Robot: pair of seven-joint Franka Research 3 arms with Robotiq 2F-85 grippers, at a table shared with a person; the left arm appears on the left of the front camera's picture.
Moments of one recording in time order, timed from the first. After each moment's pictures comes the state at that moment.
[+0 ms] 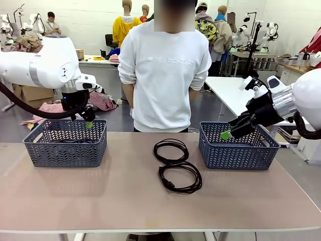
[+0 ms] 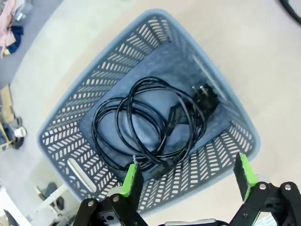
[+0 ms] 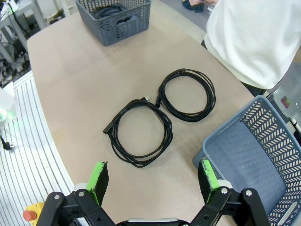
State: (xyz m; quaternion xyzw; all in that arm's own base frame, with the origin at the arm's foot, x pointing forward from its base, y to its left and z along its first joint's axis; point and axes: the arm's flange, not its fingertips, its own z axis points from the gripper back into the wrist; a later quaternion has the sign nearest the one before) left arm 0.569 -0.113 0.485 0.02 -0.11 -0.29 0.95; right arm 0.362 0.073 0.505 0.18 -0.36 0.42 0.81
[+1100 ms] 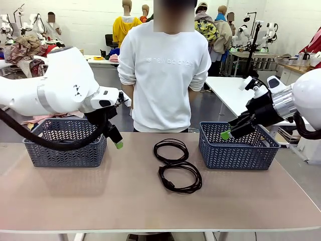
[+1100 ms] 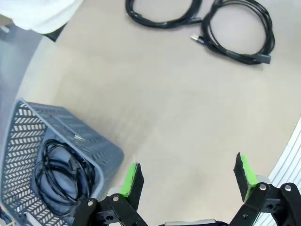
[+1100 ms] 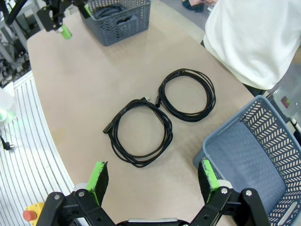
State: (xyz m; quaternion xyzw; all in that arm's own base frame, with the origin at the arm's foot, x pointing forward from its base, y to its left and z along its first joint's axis) left arm 0.439 -0.218 0.468 -0.09 -0.17 -0.45 0.87; right arm 0.362 0.073 0.505 0.18 -0.36 0.42 0.81
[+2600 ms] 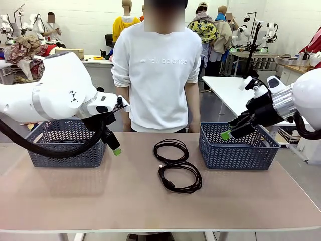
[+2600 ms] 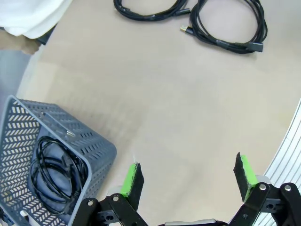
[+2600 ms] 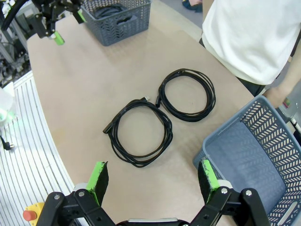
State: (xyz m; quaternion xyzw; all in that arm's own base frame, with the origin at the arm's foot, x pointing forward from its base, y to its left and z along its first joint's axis) left arm 0.424 -0.215 0.461 -0.09 -0.17 -0.46 0.87; right arm 0.362 0.073 0.505 0.18 -0.36 0.42 0.81
